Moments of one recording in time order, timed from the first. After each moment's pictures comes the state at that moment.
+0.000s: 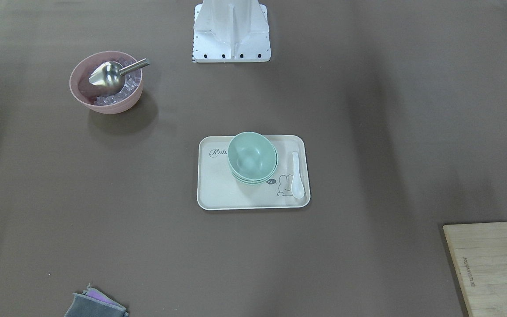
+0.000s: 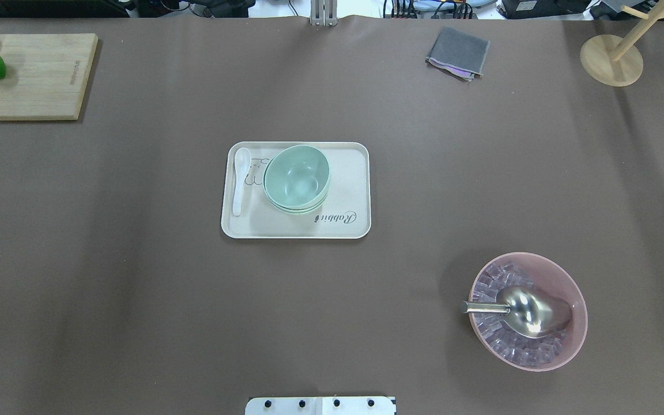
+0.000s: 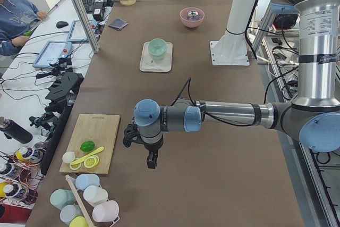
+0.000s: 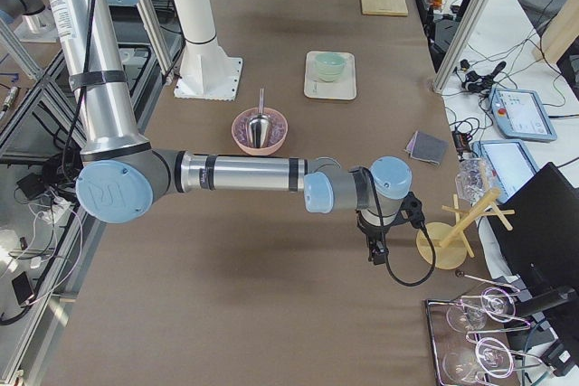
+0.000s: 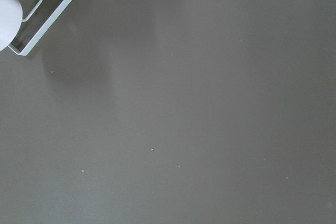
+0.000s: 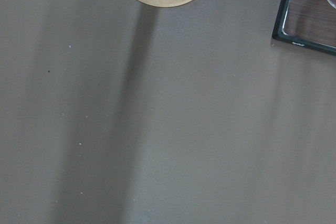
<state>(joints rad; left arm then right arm) -1.58 -1.49 -1.69 -1.51 -2.30 0.12 1.53 -1.38 1.38 -1.47 2.32 -0.14</state>
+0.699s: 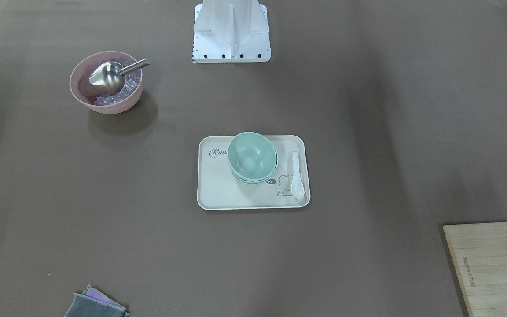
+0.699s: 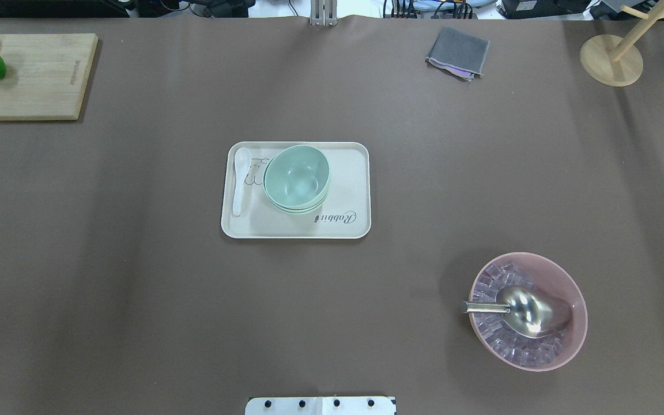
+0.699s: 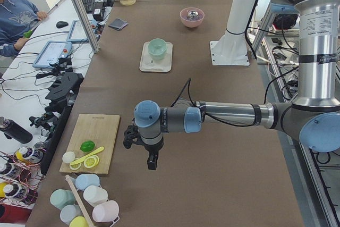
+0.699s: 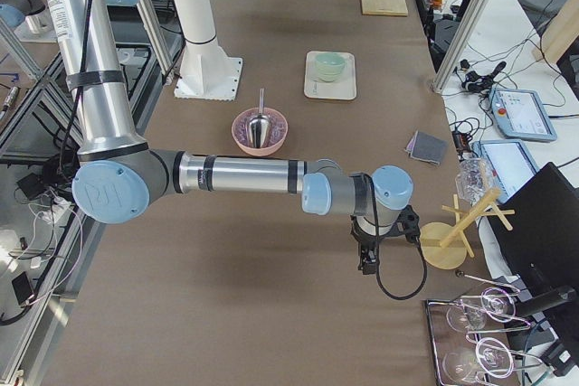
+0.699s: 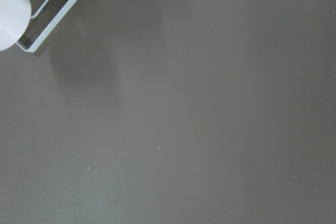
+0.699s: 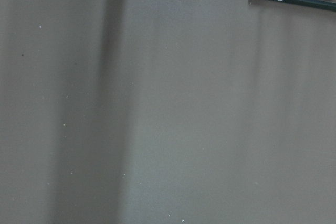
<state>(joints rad) -1.58 -1.49 -1.68 -1.51 -2.30 0.12 1.55 -1.38 1.38 -1.59 2.32 -0.14</state>
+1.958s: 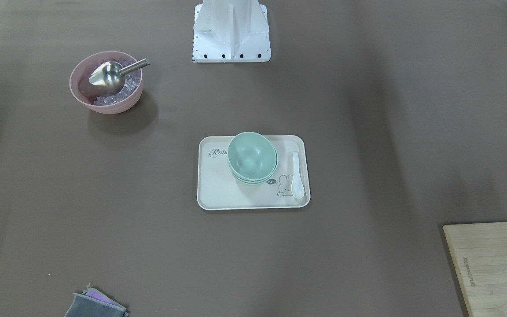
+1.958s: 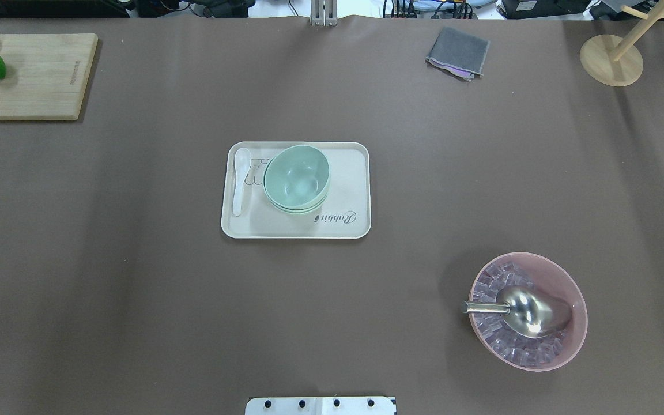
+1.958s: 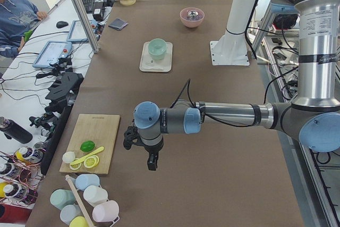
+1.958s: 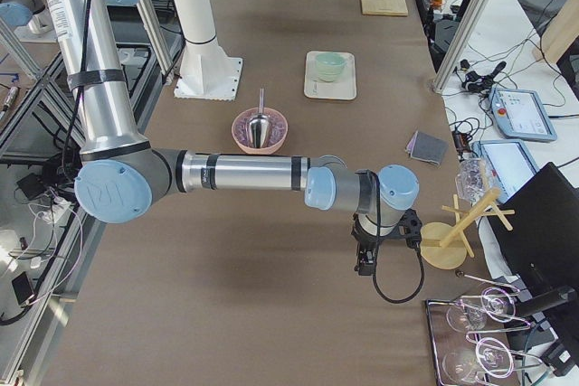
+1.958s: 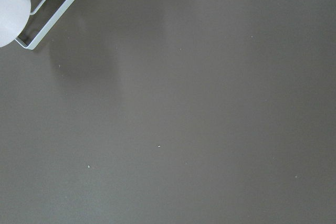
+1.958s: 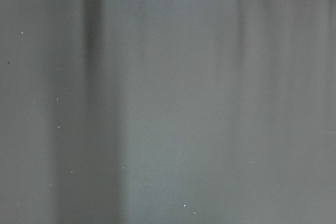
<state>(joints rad) -1.58 -1.49 -1.67 -1.51 -2.30 0.12 1.57 -1.36 1.38 -1.67 2.31 -0.09</state>
